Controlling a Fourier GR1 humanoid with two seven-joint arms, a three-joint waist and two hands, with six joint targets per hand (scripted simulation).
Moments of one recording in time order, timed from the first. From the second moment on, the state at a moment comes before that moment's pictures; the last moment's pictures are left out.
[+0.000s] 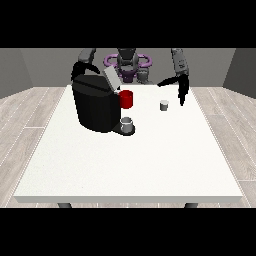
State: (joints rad) left arm -0.34 0.32 0.15 -1.08 -0.15 -0.14 -0.09; right arm -0.13 -0.03 -0.02 -1.52 -0.01 -0.12 -0.06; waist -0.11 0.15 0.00
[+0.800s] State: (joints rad) left arm -0.43 0.33 0.08 -0.82 -0.34 -0.07 -0.13; right arm -0.17 -0.03 -0.02 -1.41 0.03 -0.16 -0.04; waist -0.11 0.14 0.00
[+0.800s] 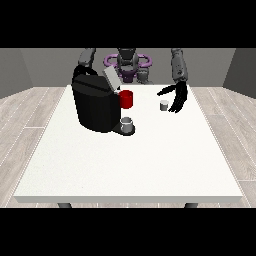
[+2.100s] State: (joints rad) left arm -0.57 0.35 0.02 -0.61 -0.63 0.16 -0.23; right arm -0.23 -0.03 -0.05 -1.35 -0.02 -0.16 -0.06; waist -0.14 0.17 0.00
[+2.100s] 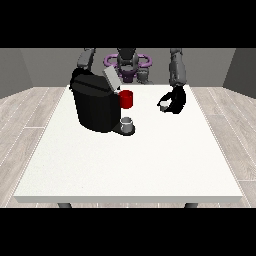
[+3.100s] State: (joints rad) left arm -0.77 0.37 0.01 -0.73 -0.62 -0.09 -0.24; right arm -0.23 -0.05 -0.08 -1.22 -0.06 -0.12 -0.11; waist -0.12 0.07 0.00
